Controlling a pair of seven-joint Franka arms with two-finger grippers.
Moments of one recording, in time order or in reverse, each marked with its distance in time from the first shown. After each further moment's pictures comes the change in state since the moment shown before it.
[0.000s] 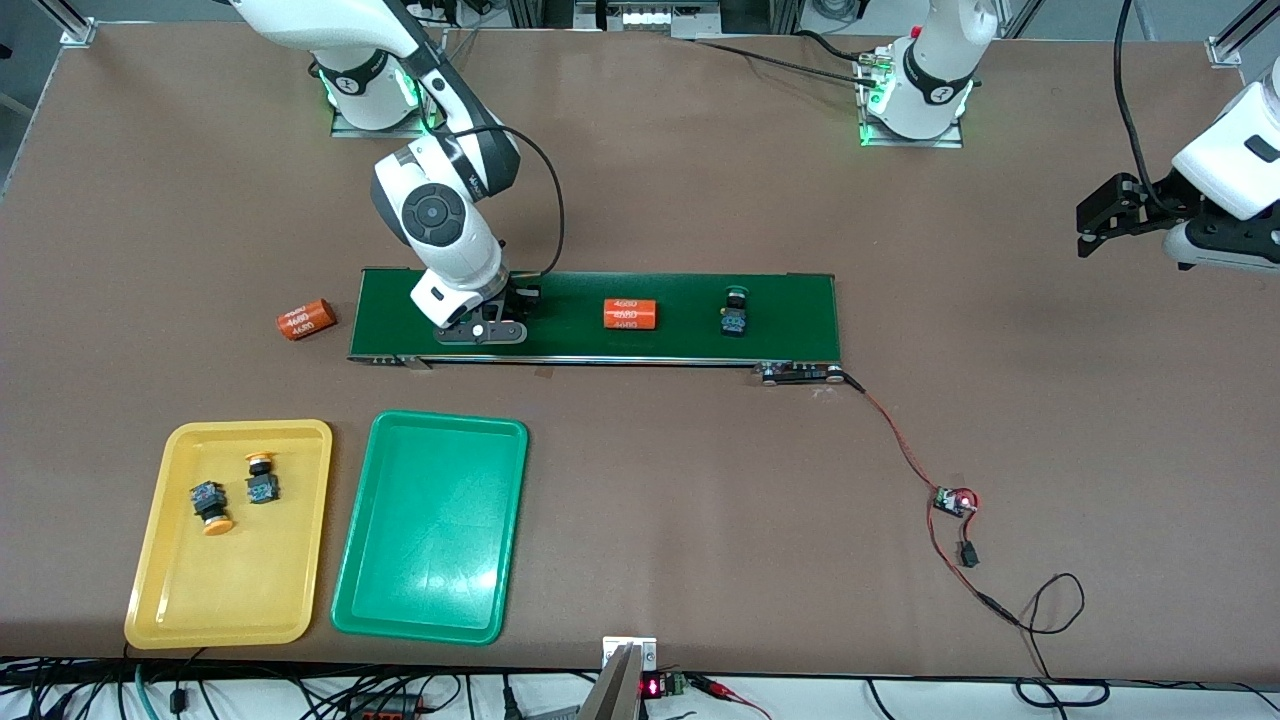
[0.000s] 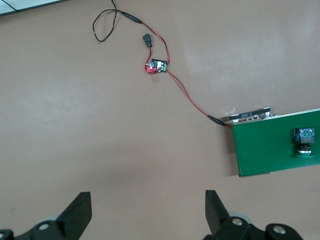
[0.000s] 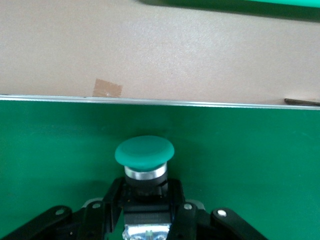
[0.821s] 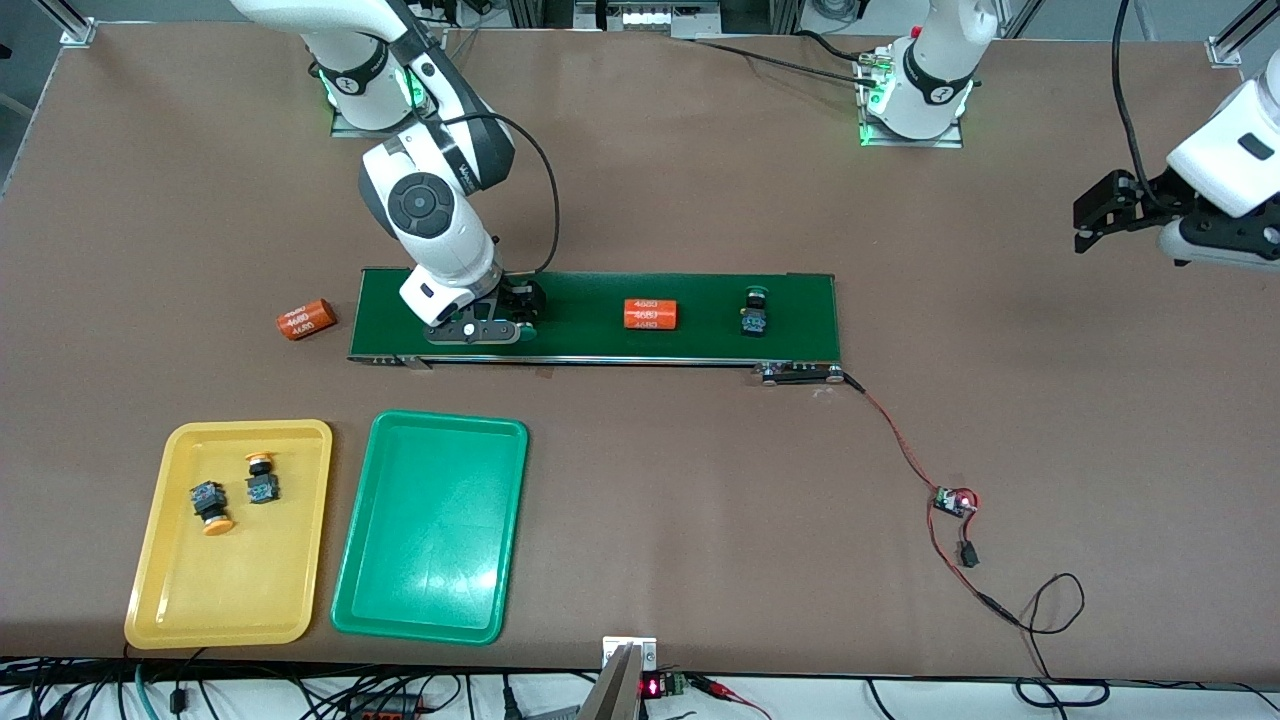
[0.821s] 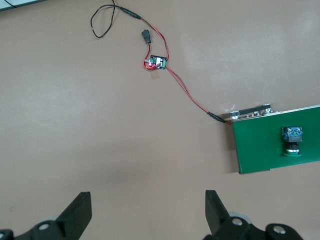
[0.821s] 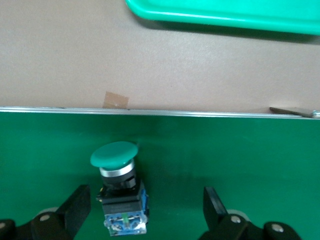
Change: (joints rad) left arm 0.000 -0.002 -0.001 -0.013 0.000 0.000 0.000; right arm -0.001 -0.031 0.003 0.028 0.006 -0.045 0.000
